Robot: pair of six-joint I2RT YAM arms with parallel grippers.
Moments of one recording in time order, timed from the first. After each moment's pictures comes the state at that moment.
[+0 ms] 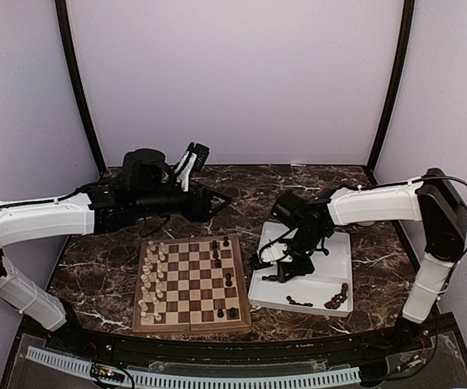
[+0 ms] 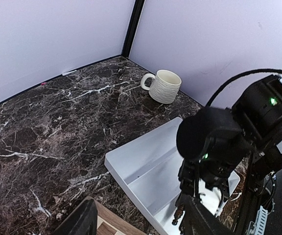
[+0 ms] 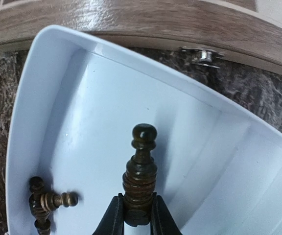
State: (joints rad) left arm -0.83 1.40 1.02 0.04 0.16 -0.23; right arm 0.84 1.80 1.17 -0.79 -0.25 -0.92
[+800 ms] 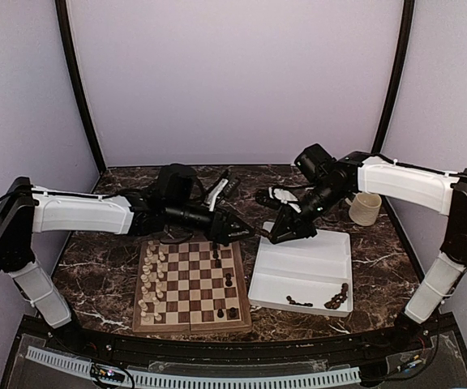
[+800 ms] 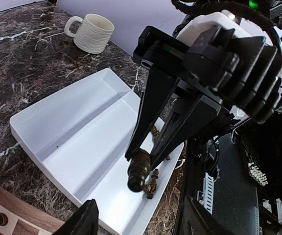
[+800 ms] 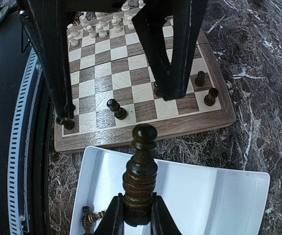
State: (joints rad) left arm -0.83 1.66 1.07 0.11 0.59 -0.35; right arm 0.66 1.66 1.34 -0.84 -0.67 -0.70
